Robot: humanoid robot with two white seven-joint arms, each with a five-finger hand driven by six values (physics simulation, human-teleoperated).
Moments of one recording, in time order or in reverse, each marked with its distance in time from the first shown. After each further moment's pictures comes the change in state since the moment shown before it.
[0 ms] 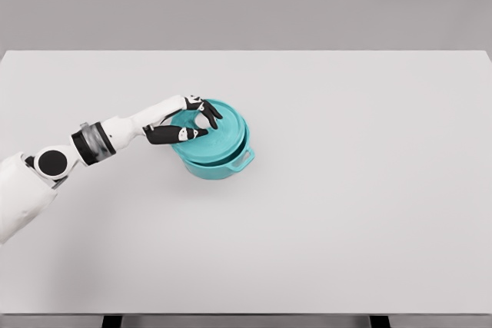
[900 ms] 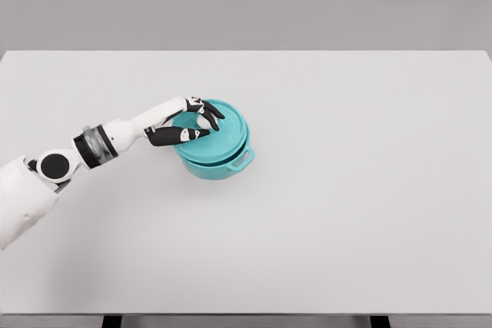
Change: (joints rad) left arm 0.017 -0.004 0.004 -0.011 0.017 0.007 0.009; right arm 0.000 0.000 0.000 0.000 0.000 0.000 0.000
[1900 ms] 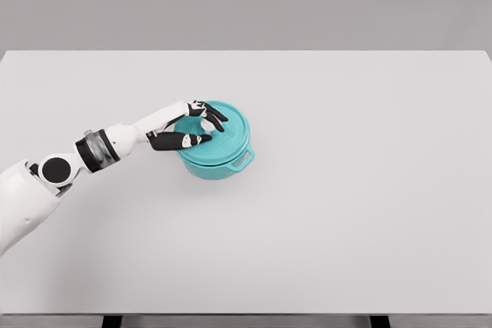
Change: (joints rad) left arm 0.017 0.002 0.001 -0.020 0.006 -0.002 -0.005; right arm 0.000 0.000 0.000 0.000 0.000 0.000 0.000
